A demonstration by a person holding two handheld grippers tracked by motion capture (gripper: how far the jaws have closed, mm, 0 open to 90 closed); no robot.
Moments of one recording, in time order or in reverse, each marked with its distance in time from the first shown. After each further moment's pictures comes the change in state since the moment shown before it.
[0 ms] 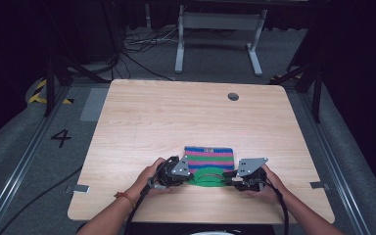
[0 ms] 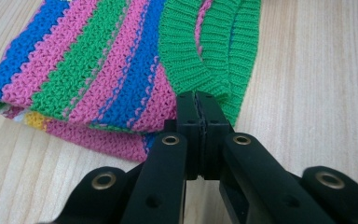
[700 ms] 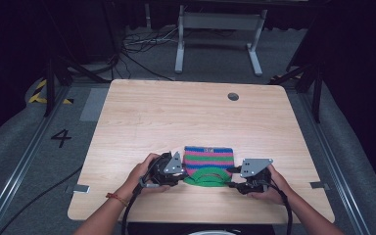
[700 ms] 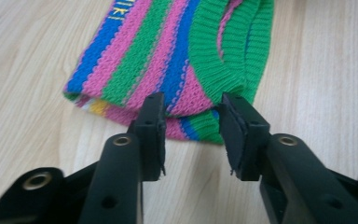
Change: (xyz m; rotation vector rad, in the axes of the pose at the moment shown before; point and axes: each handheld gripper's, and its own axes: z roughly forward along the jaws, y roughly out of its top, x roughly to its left) left arm 0.002 0.003 -0.036 0.003 0.109 0.024; right arm 0.006 0.012 -0.021 0.000 -0.055 -0.029
